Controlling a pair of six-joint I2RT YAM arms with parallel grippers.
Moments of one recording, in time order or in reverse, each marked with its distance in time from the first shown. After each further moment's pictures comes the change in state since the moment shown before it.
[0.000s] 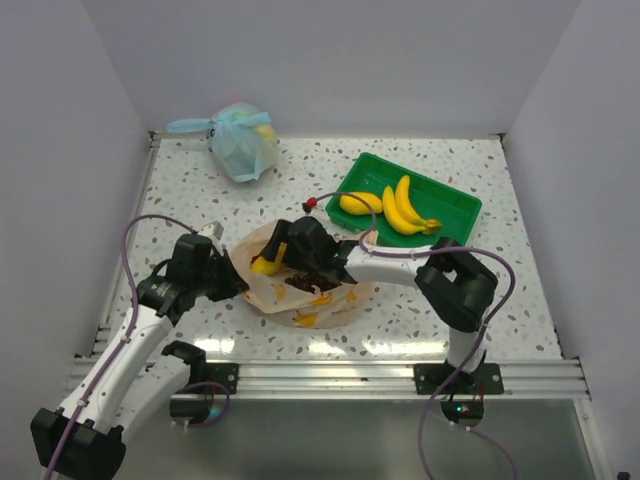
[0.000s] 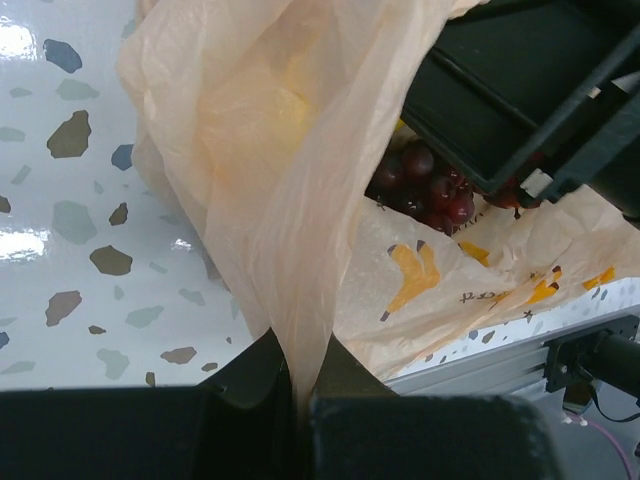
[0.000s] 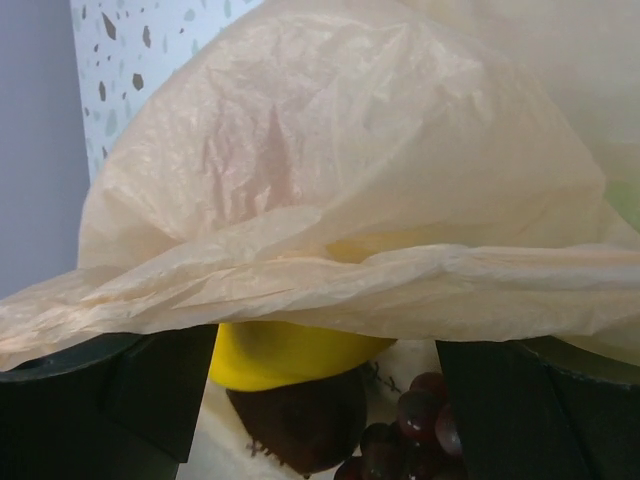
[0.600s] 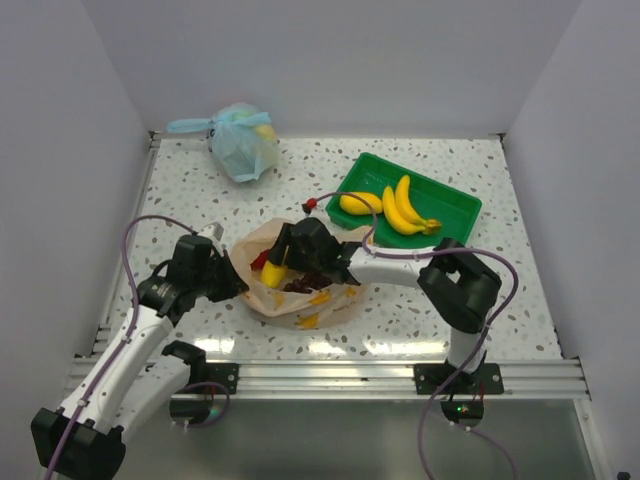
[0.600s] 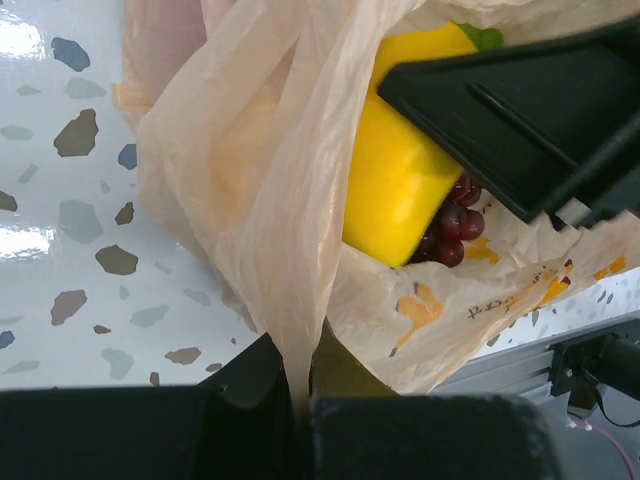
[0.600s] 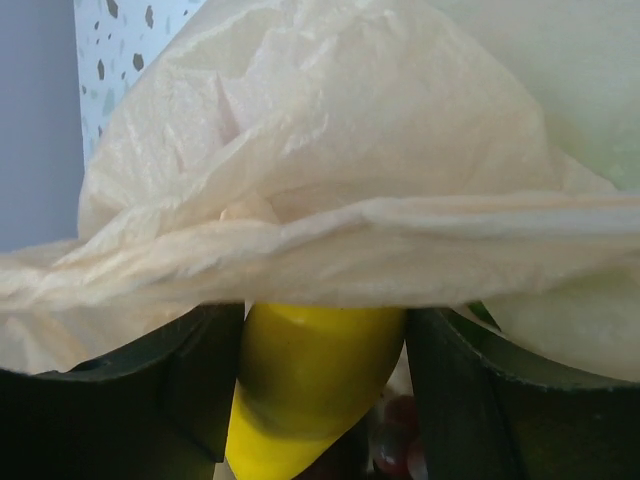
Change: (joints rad) left arm 0.000 -0.003 -0.010 0.006 -0.001 0.000; right arm -0.001 0.008 -0.016 0.030 -0.021 -0.053
